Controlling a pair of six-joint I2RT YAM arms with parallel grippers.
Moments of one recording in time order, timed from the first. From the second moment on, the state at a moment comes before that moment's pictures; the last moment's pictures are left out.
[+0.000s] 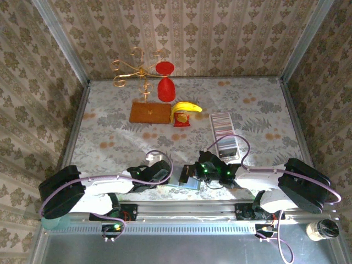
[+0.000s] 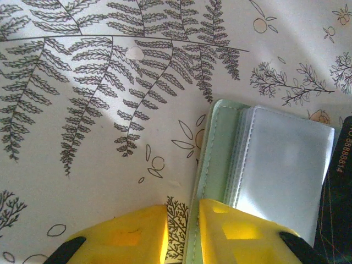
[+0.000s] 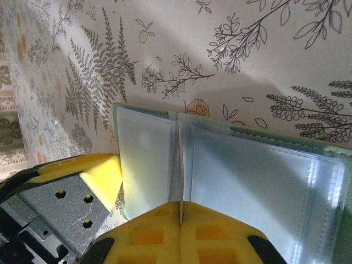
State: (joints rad) left arm -1.14 1.26 0.41 -0.17 -0.23 -1.09; right arm 0.94 1.35 0.43 0.18 -0.08 1.23
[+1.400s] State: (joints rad) left arm -1.14 1.28 0.42 -0.16 -0.24 -1.09; right arm 0.96 1.35 0.45 0.13 -0.12 1.20
